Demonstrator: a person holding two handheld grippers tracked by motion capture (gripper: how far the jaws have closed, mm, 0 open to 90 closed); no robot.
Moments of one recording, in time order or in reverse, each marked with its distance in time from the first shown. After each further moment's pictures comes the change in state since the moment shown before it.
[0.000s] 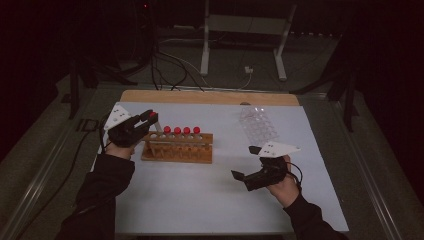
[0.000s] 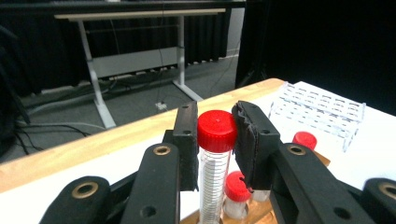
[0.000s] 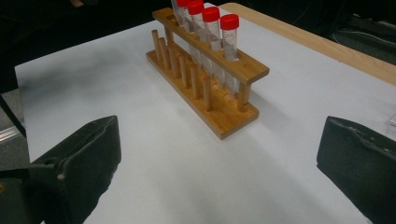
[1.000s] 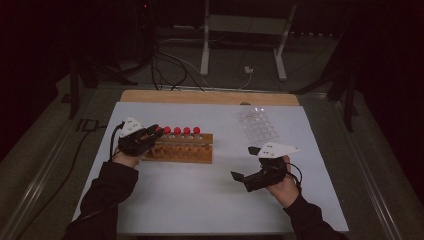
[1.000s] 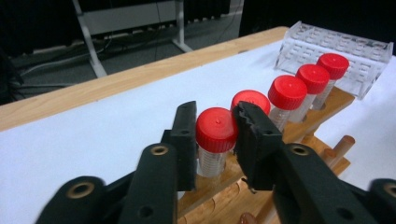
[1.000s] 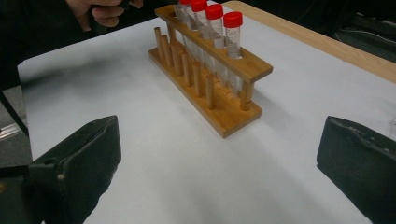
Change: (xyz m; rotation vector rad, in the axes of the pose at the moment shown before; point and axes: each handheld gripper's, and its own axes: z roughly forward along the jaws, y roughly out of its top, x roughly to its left) left arm -0.004 -0.036 0.018 0.180 -0.004 0.004; right arm 0.001 0.000 0.001 0.007 0.008 -0.008
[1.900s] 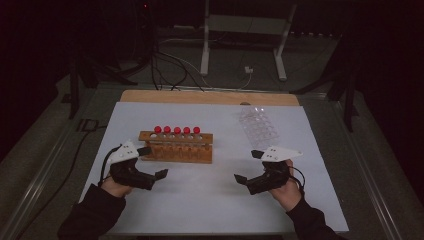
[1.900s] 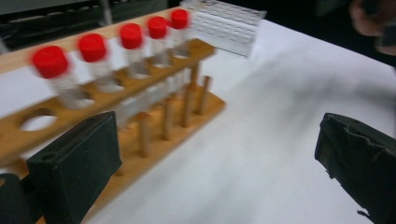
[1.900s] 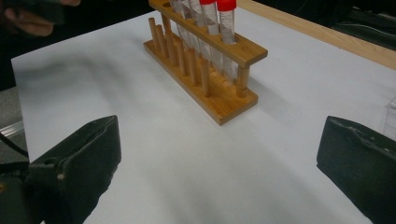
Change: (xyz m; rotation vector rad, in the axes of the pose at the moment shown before) left arm -0.050 -0.024 -0.060 0.062 -0.286 0.057; right arm -0.003 -0.015 -0.003 0.003 -0.014 0.021
